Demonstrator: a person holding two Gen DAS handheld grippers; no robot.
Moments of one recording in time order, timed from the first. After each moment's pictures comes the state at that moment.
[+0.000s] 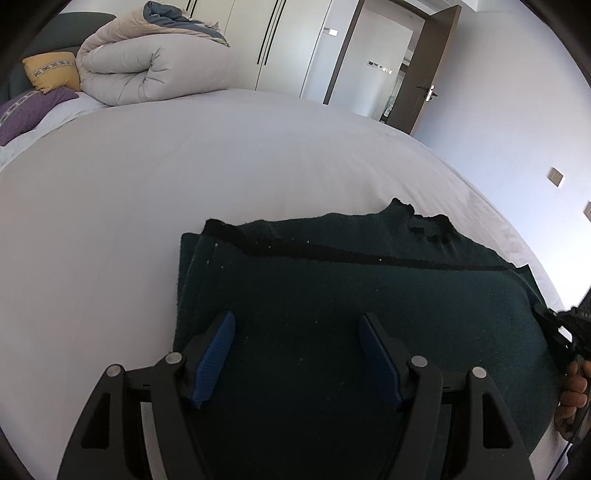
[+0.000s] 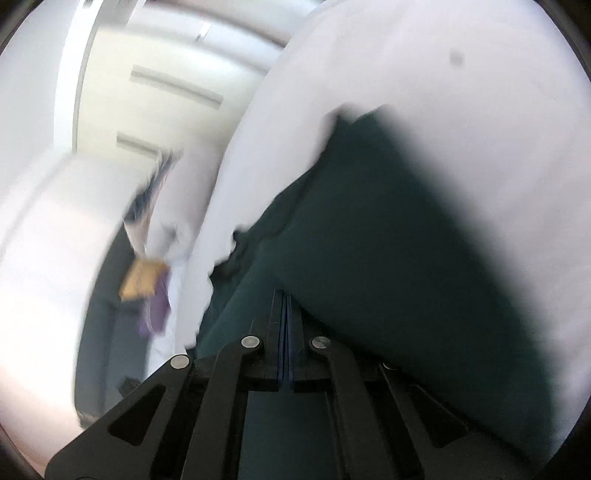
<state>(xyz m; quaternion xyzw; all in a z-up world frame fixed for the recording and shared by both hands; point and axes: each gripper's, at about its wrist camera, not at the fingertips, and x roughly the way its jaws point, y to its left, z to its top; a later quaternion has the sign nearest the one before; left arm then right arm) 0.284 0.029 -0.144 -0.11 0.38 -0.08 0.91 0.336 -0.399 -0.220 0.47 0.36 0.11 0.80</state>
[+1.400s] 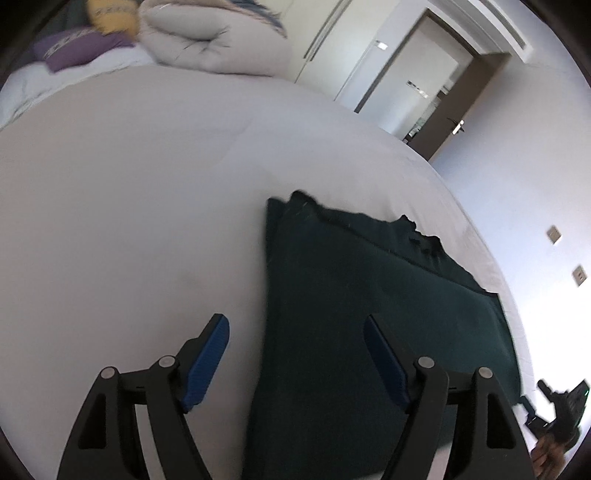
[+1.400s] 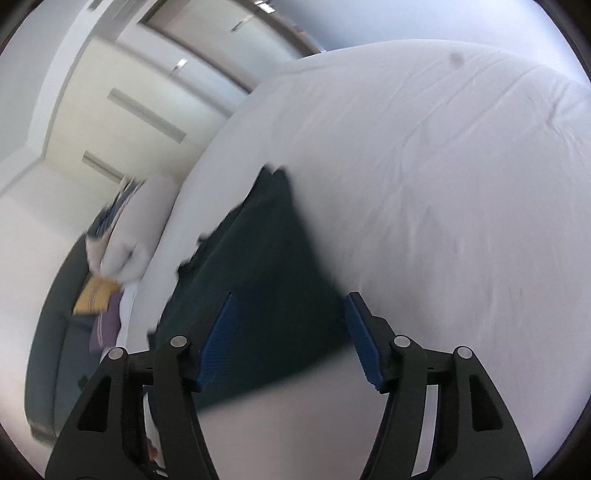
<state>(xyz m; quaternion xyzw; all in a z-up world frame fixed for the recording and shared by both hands) 0.208 0.100 -0.118 -0.23 0.40 -0.05 0.88 0.180 -0.413 -0.171 0.39 0.34 0.00 0.86</state>
